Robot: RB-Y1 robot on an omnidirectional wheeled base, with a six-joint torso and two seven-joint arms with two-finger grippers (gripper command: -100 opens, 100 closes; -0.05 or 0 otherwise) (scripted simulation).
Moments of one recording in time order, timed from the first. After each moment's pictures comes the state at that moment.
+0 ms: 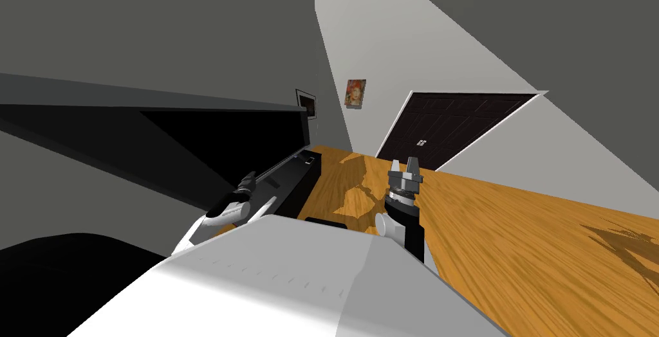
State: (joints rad) left arm 0.42 0.16 0.54 -1.85 0.23 0.28 -0.16; right arm 0.46 0.00 -0.04 -2.25 -0.06 -0.55 0.09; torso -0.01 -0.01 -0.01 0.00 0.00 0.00
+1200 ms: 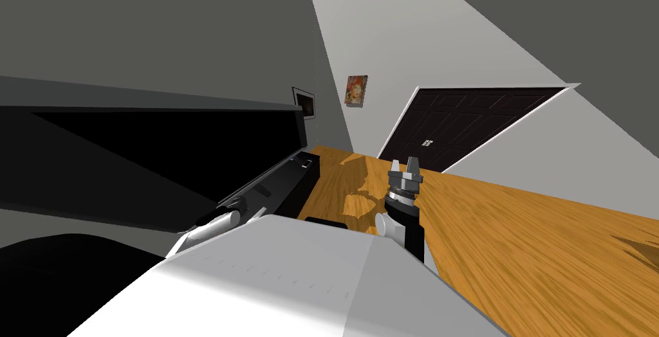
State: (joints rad) left arm 0.39 0.16 0.68 -1.60 0.31 0.56 -0.06; right arm 0.46 0.00 -0.04 -2.25 -0.06 -0.55 0.09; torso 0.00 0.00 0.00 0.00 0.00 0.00
